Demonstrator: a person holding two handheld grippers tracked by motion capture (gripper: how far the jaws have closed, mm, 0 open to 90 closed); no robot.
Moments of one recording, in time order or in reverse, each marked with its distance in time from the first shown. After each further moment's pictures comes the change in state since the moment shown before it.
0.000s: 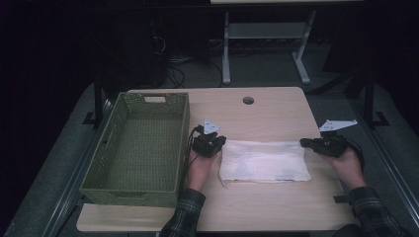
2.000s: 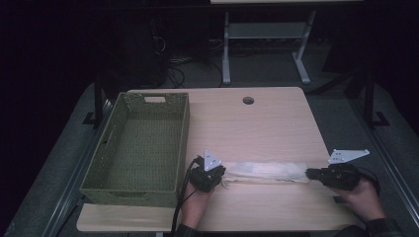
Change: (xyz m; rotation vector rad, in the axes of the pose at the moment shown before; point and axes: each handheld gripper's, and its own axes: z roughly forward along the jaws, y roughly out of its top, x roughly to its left) left arm -0.052 -0.059 -0.045 0.055 -0.006 0.056; right arm 0.060 -0.052 -0.045 0.068 0.102 -0.038
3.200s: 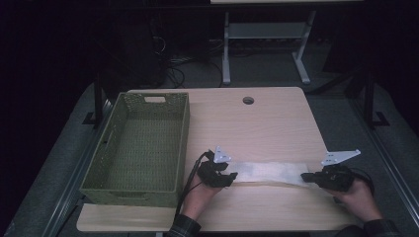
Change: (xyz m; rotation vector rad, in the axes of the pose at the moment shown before) left arm -0.002 0.021 0.018 0.124 -0.151 0.075; right arm 0.007 0.003 0.014 0.052 0.054 -0.014
